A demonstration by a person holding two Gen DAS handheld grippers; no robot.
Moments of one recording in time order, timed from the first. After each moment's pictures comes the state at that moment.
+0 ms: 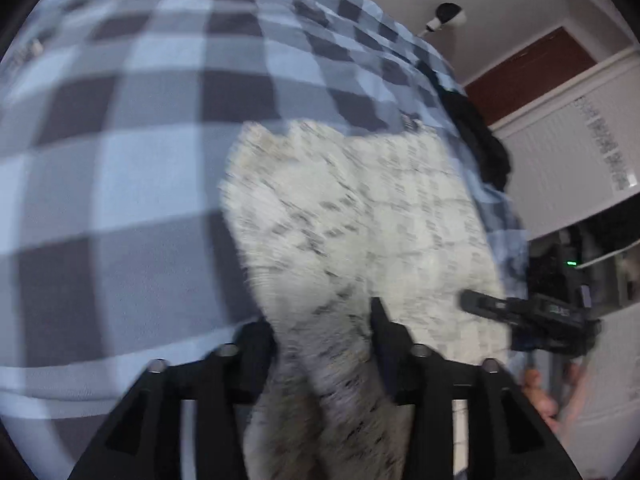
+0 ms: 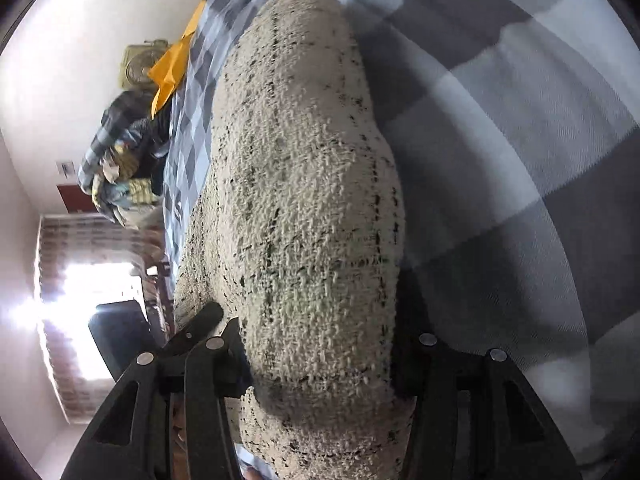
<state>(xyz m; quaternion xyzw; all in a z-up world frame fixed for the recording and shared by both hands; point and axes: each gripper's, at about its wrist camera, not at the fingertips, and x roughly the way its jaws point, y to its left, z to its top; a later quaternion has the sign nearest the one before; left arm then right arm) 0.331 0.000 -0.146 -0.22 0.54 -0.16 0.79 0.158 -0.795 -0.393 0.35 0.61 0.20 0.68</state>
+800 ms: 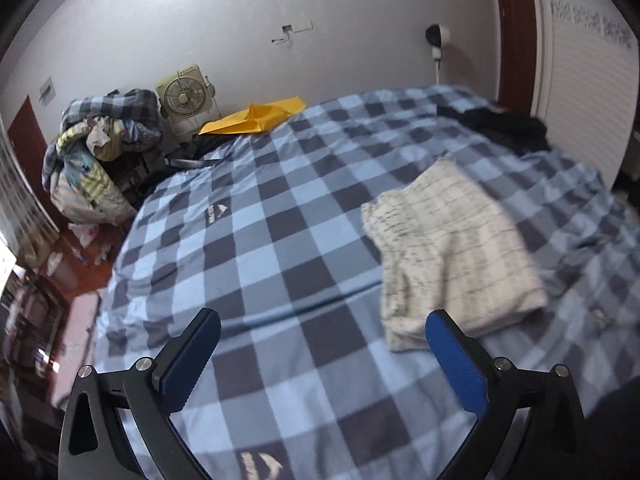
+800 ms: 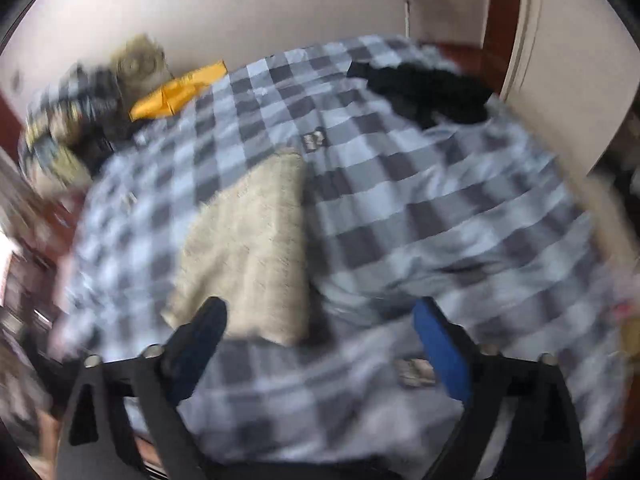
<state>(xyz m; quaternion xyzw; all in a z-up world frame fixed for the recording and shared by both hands) 0.082 0.021 0.039 0.06 0.39 0.00 0.92 -0.038 -0.768 -0.121 0.03 0.50 0.00 0.86</state>
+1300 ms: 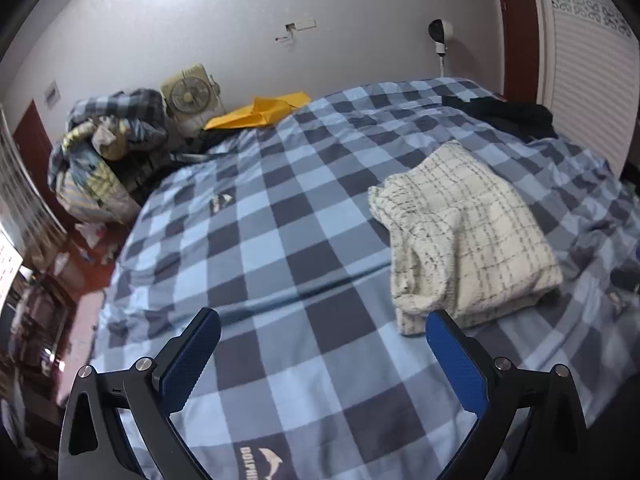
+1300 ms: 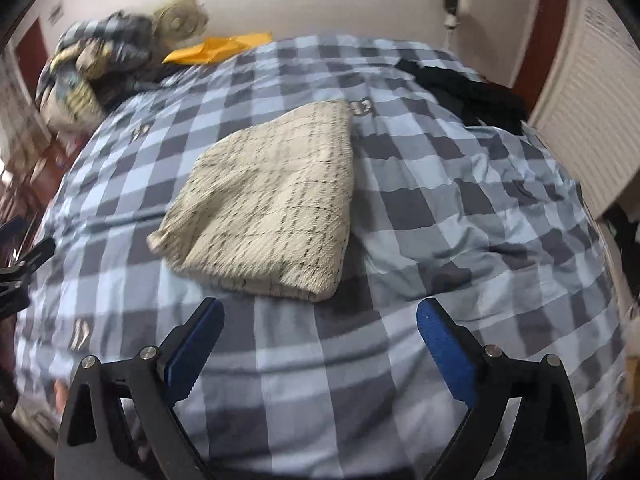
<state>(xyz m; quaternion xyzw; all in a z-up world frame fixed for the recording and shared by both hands) 0.079 0.012 0.001 0.09 0.39 0.03 0.92 -0.087 -0.698 -0.236 -0.02 0.46 0.03 0.89</state>
